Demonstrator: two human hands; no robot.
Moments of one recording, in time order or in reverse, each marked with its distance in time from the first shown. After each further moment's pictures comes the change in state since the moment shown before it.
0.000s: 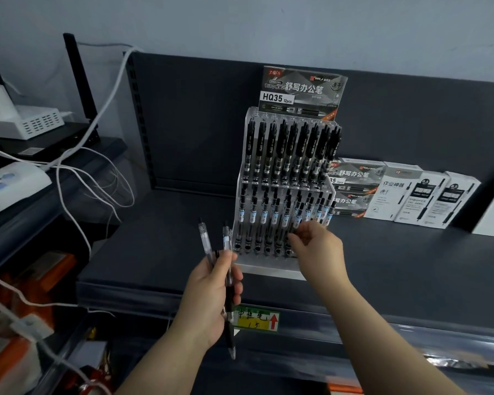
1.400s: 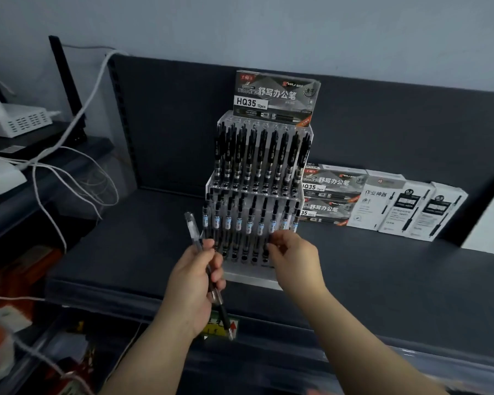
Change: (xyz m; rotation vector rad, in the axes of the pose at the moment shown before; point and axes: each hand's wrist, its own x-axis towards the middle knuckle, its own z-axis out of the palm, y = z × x) left_hand 0.005 -0.004 0.058 -0.172 0.081 0.060; right_hand 0.011 0.021 -0.028 0.059 -0.167 -0.082
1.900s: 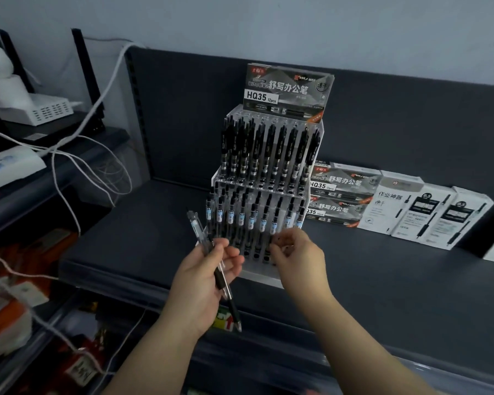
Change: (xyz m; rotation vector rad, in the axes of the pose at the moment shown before) left_hand -0.014 -0.009 0.012 -0.064 0.011 0.033; right_hand -0.001 0.011 -0.004 0.055 0.015 -0.050
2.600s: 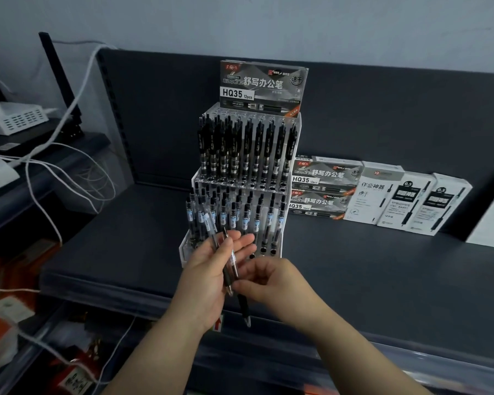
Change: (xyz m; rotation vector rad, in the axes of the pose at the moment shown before) left_hand 0.005 -0.013 0.024 0.075 -0.166 0.007; right_hand -0.031 -0.002 -0.016 0.331 -0.498 -0.001
